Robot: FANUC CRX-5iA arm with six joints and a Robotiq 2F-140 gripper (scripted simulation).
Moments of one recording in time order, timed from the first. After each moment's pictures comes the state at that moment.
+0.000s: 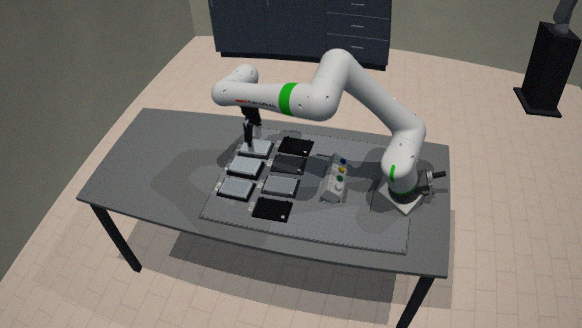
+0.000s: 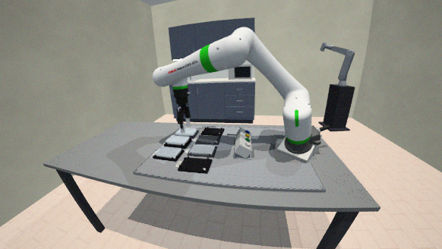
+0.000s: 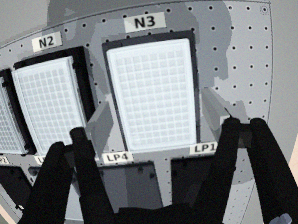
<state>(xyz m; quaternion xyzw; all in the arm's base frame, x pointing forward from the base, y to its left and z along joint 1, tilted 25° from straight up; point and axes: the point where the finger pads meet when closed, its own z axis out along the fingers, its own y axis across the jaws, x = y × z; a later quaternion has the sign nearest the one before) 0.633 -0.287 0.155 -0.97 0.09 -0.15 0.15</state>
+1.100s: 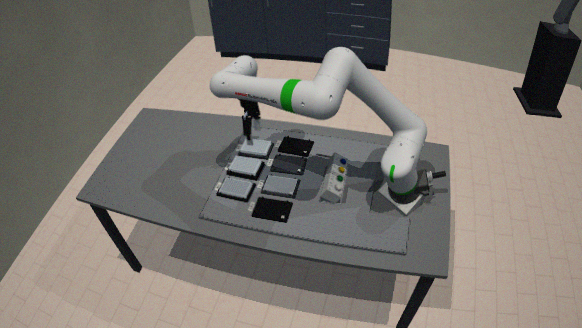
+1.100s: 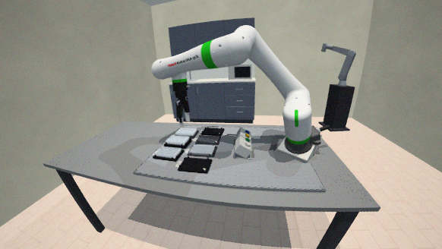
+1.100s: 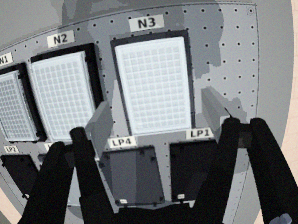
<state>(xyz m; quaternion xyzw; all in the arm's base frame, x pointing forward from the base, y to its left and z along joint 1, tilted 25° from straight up) 0.620 -0.298 0.192 -0.97 0.09 -0.15 0.15</state>
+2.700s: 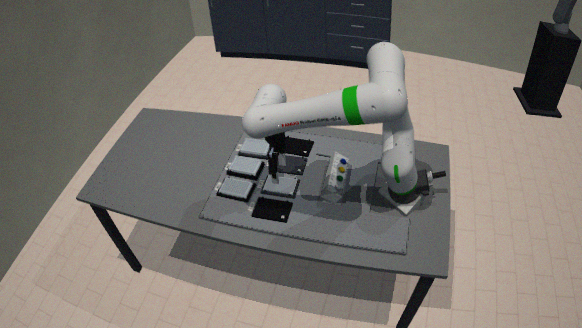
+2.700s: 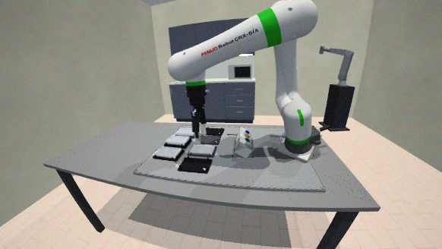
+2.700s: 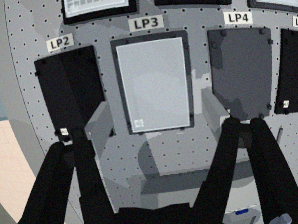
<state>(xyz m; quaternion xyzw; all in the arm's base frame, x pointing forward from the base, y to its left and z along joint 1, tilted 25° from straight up) 0.480 -0.074 0.211 -0.97 0.08 -0.15 0.15</state>
